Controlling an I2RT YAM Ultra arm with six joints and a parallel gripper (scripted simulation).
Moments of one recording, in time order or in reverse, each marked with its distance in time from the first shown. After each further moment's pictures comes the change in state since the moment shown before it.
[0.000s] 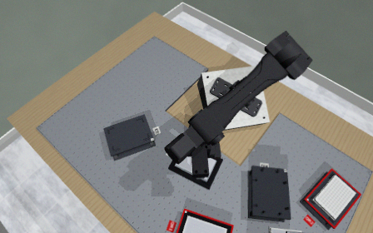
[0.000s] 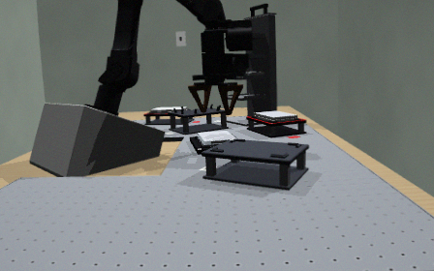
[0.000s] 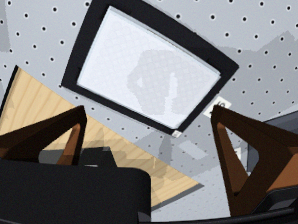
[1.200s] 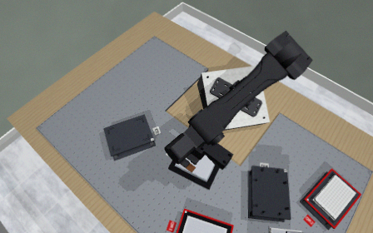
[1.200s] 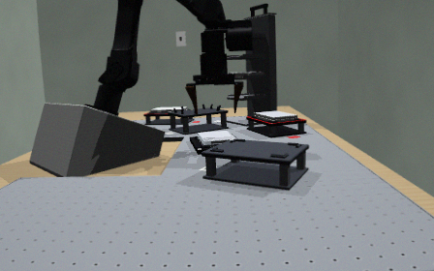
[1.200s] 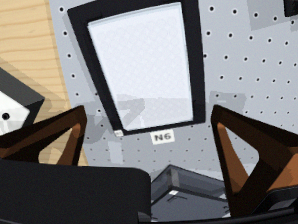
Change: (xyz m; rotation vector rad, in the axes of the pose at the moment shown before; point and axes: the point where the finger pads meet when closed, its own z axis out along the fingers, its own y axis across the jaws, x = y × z) arm 0.000 0.000 0.000 0.000 0.000 -0.840
